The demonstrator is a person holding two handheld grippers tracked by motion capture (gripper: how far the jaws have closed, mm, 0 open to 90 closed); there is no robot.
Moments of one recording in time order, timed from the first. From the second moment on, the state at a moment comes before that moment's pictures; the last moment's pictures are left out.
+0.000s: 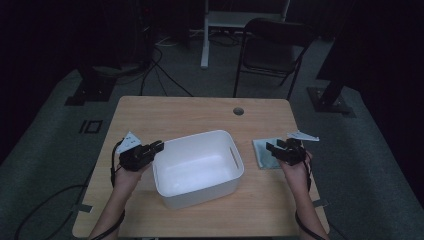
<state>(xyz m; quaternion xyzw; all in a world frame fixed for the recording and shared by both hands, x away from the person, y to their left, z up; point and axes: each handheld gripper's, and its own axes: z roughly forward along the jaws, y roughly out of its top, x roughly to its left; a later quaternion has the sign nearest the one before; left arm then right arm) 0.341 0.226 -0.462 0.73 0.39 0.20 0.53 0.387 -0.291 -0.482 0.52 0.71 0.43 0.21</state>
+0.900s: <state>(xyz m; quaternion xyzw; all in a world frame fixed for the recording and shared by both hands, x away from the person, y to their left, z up) 0.341 0.226 -0.462 0.72 0.39 0.20 0.53 0.418 -0.281 -0.534 0.54 0.73 0.37 0.20</state>
